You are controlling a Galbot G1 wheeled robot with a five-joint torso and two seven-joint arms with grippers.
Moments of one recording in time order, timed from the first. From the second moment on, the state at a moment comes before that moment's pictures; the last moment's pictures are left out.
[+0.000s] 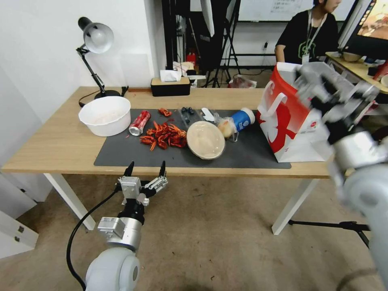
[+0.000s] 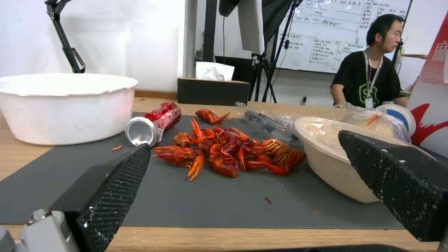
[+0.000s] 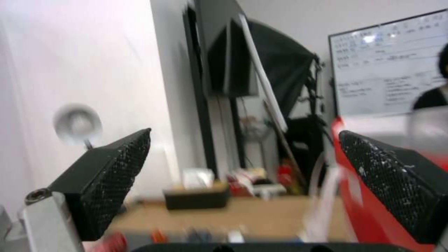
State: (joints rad) left arm 1.61 -1.59 -0.48 -2.21 -0.12 0.03 0.07; right arm -1.34 1.03 0.66 2.32 0.74 -0.09 0.04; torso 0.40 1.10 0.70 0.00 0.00
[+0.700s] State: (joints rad) left arm 1.61 -1.59 -0.48 -2.19 -0.12 0.01 0.07; right arm -1.72 1.22 0.52 2.16 0.30 0.20 0.14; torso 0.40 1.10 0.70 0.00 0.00
